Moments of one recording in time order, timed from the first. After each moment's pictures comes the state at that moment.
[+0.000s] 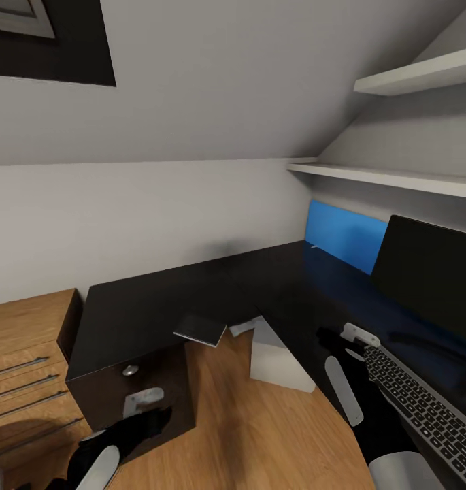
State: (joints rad) left arm -0.13 0.20 -0.32 -1.45 0.81 0.56 0.47; right arm -0.50 -0.01 0.03 -1.19 -0.45 0.35 -0.62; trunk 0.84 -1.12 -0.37
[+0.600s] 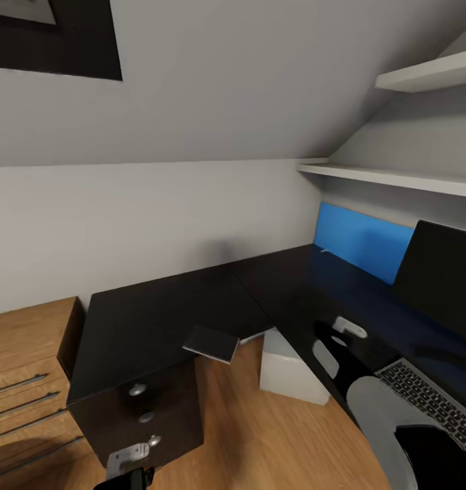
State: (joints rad) left arm -0.05 0.25 -0.42 -1.19 0.83 0.34 0.44; right arm -0.87 -0.01 0.03 -0.39 -0.45 -0.07 -0.48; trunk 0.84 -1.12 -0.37
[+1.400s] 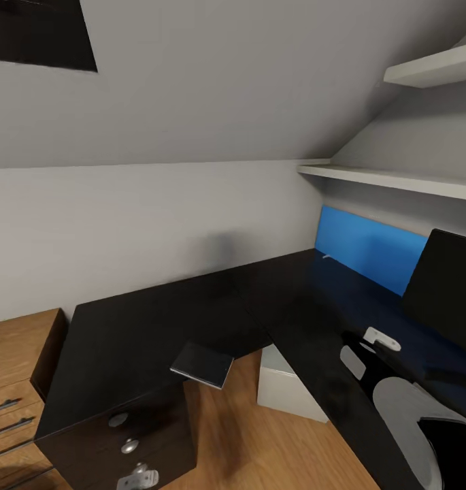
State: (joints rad) left arm -0.04 0.25 -0.60 -1.08 0.83 0.20 0.45; right arm -0.90 -0.13 -0.03 -0.27 -0.46 -0.08 -0.49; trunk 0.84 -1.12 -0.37
